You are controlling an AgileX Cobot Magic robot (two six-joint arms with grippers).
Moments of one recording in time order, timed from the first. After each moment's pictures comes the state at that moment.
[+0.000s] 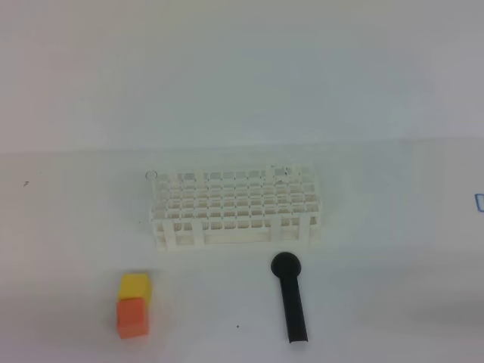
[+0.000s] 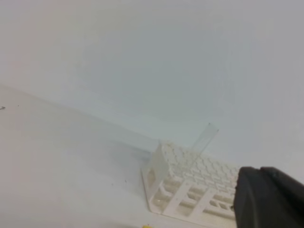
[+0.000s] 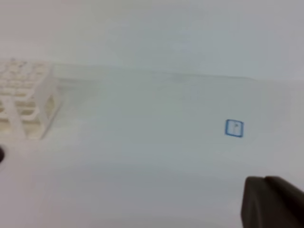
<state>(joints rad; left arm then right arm) -0.30 0.06 0.03 -1.79 -0.16 1.31 0.14 0.43 -0.09 -1.12 0.01 1.05</state>
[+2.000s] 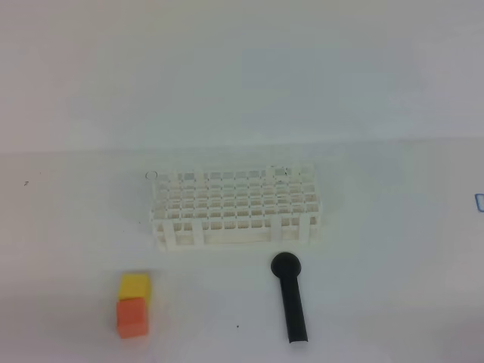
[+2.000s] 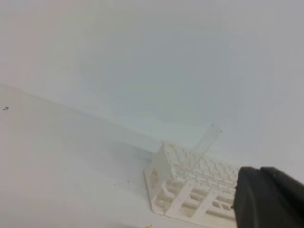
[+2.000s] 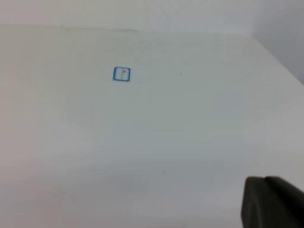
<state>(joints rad) -0.30 0.06 0.03 -1.79 -0.17 1.31 -0.11 -0.01 0.02 -0.28 0.36 0.13</state>
